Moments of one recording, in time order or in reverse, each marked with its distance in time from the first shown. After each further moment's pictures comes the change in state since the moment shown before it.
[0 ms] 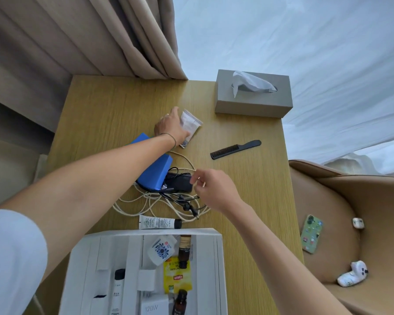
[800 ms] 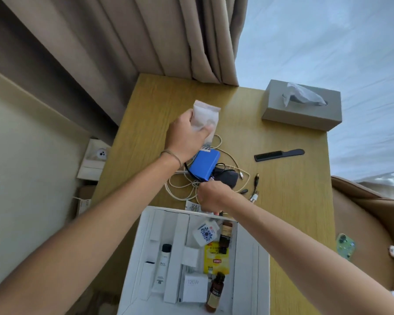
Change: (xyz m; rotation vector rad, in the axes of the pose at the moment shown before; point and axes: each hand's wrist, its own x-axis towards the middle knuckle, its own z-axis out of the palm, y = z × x) left_hand -0.142 -0.064 -0.125 -0.579 0.249 0.091; right_hand 0.018 -0.098 0.070 -0.475 -0.621 -0.076
